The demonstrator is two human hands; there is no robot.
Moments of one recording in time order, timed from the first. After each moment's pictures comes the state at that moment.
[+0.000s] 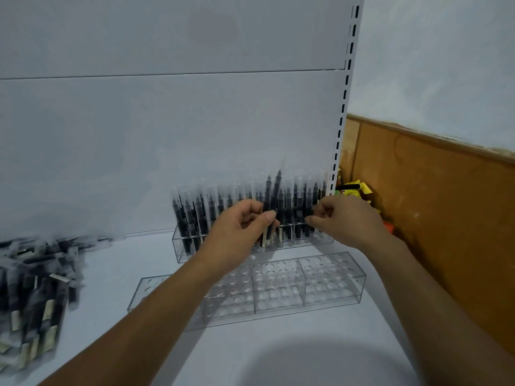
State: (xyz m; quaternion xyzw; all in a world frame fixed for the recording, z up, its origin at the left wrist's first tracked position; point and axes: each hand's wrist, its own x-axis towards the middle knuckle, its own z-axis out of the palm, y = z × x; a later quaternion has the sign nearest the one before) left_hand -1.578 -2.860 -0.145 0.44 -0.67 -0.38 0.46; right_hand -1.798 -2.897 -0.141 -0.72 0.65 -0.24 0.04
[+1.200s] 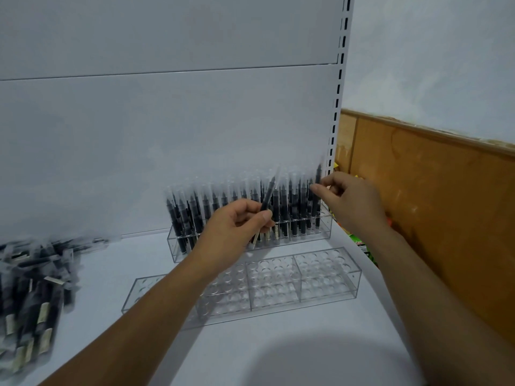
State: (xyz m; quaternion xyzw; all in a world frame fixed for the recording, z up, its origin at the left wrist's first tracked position) left_hand -1.579 -2.861 -0.147 0.46 -0.66 -0.39 0.46; right_hand -1.808 -2.909 -0.145 -0.67 0.57 -0.47 0.04
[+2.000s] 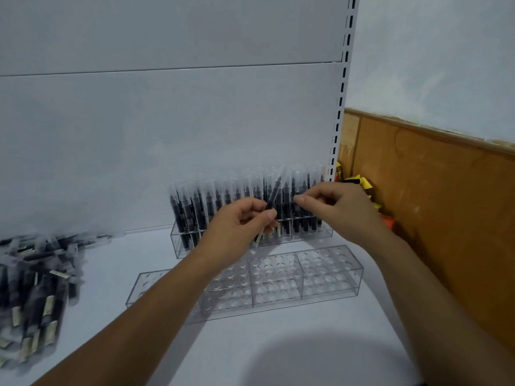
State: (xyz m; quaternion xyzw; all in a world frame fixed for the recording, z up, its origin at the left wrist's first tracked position) left_hand -1.579 -2.859 -0.145 0.46 -0.68 -0.38 0.44; right_hand -1.790 -2.878 -0.136 -0.72 0.50 -0.45 0.17
